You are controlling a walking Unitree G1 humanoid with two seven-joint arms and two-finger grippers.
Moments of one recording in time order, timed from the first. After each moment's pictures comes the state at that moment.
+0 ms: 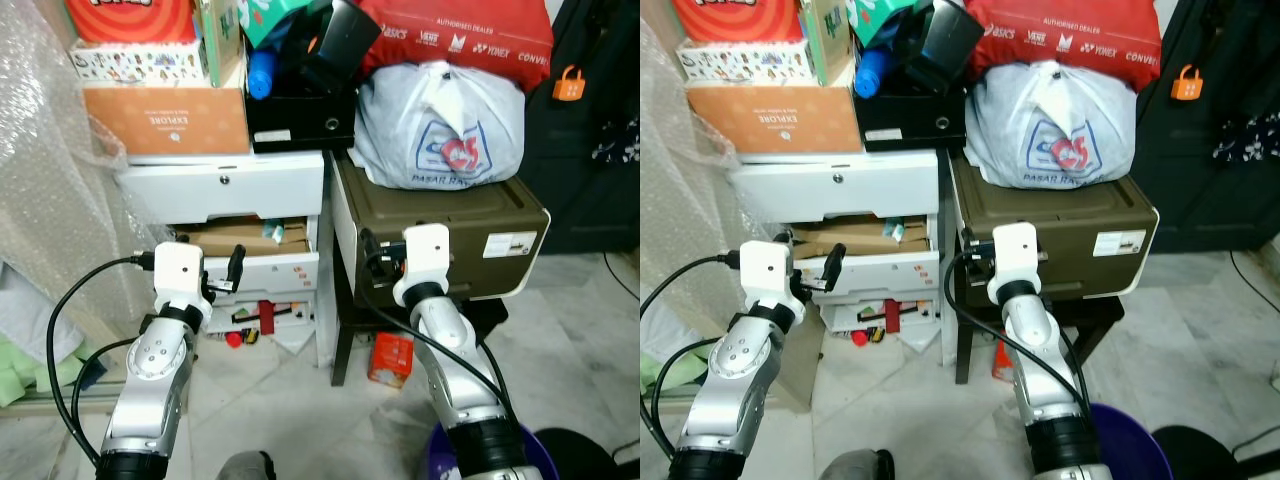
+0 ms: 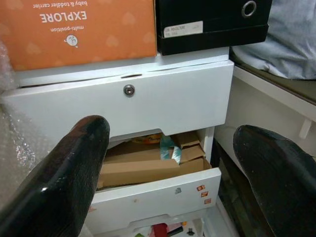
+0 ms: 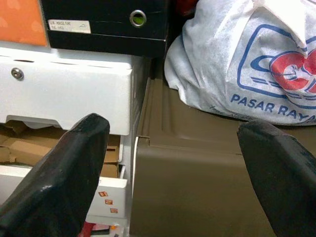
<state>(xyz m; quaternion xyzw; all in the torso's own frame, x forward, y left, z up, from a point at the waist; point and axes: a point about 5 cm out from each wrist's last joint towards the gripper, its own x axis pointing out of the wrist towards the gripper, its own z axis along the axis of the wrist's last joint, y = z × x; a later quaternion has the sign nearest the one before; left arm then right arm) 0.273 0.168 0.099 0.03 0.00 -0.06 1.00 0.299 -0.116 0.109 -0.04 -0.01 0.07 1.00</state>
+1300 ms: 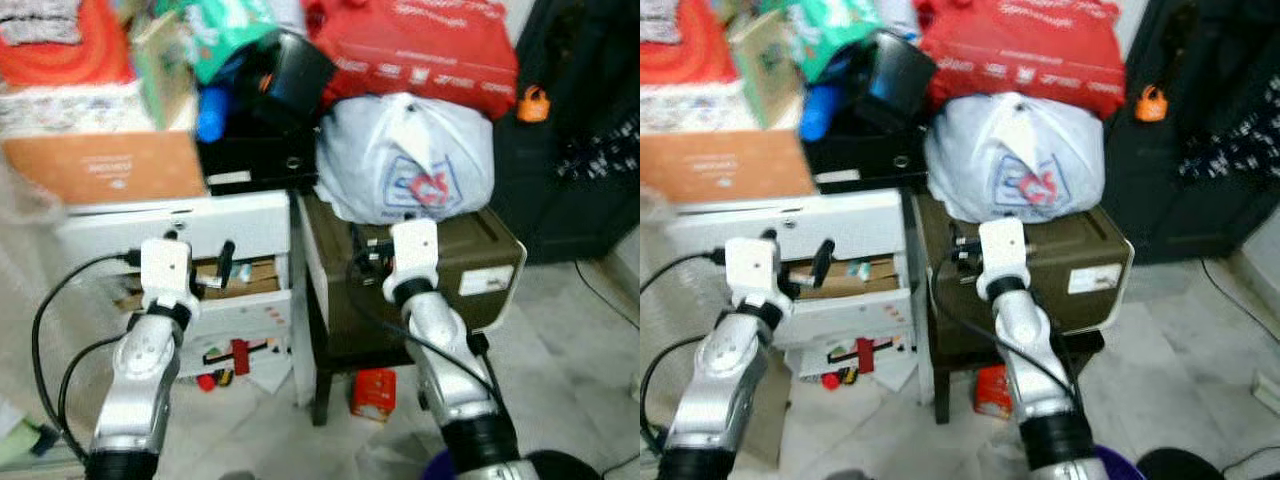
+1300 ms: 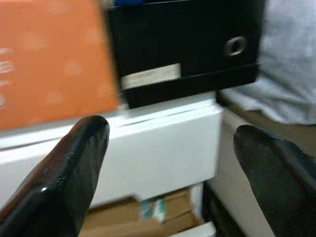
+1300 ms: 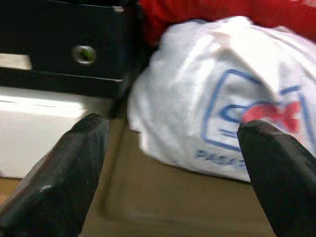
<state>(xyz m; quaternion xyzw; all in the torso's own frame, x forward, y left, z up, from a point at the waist) 0.274 0.174 0.103 0.04 -0.01 -0.06 1.00 0.301 -0.106 0.116 -0.06 -0.03 0.09 0.99</state>
